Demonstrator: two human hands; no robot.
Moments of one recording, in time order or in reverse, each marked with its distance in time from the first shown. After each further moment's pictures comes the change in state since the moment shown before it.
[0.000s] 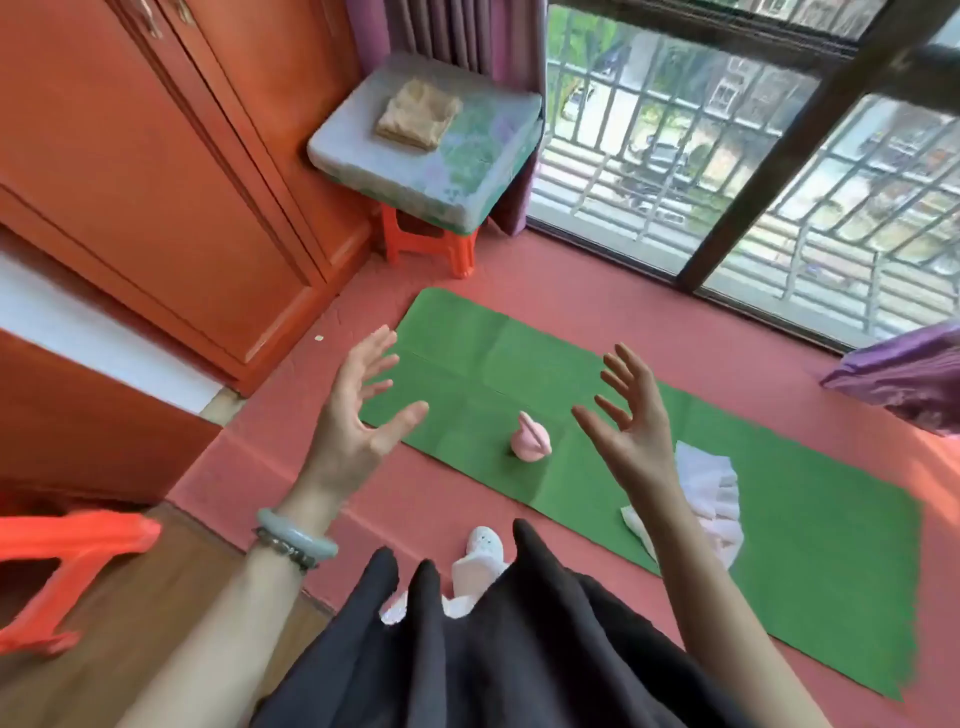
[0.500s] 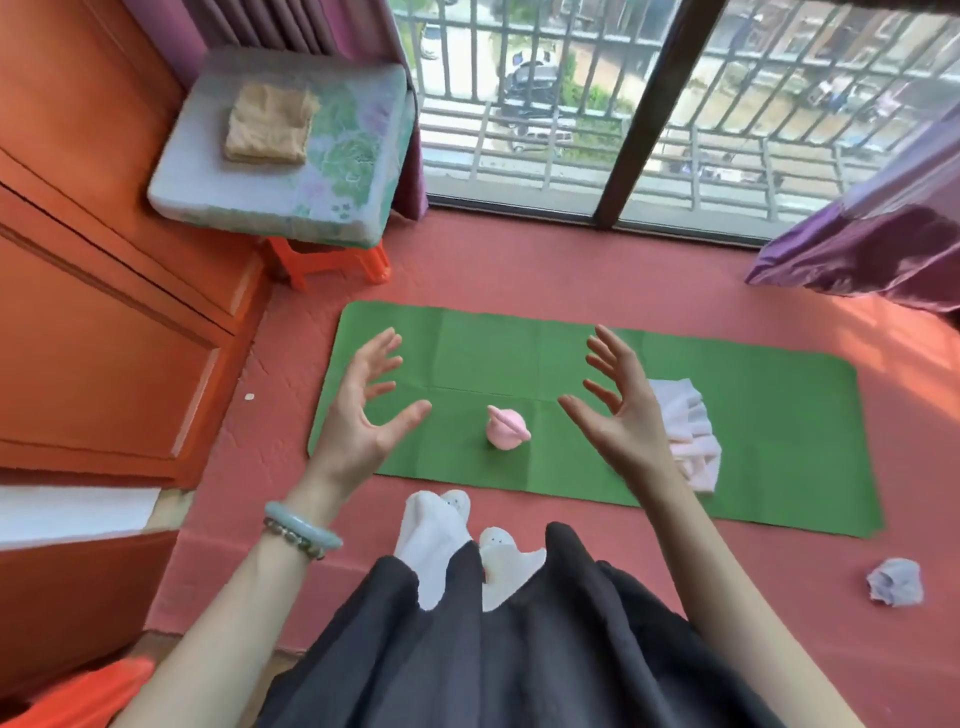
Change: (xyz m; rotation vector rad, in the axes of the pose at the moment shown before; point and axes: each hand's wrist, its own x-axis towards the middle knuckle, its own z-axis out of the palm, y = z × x) left_hand 0.147 -0.030 0.024 0.022 -0.378 -0.052; right_hand 0.067 -0.001 0.009 -0.052 0.200 0.172
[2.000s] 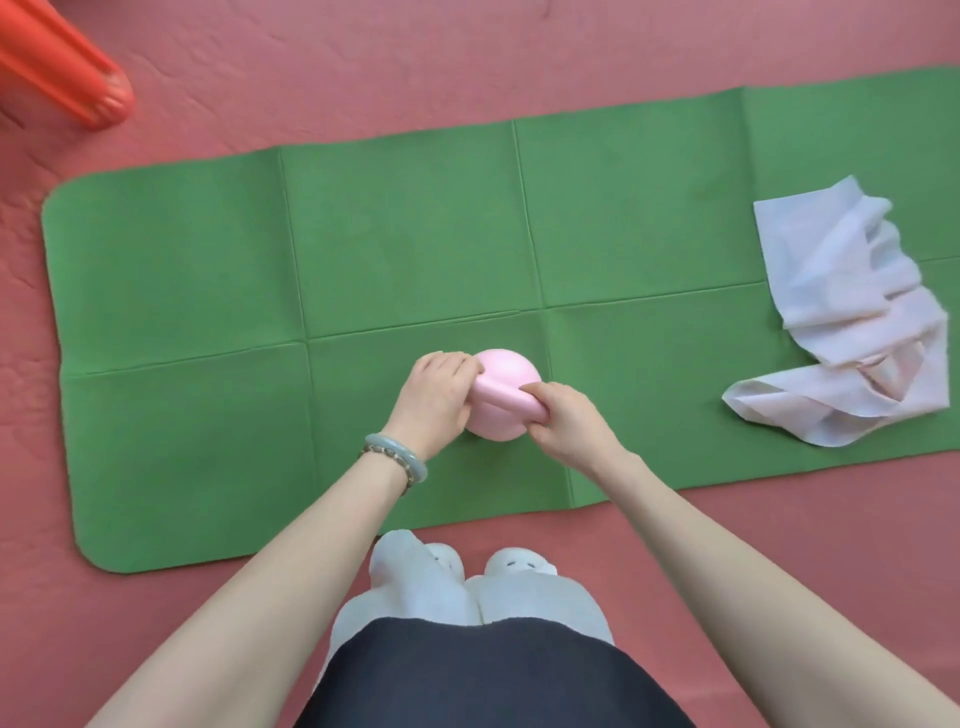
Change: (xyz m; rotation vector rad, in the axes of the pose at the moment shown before) left_hand 0.266 -0.680 0.322 0.882 -0.601 0.349; right_hand 0.217 0.695 0.232 -0.536 -0.355 0.342
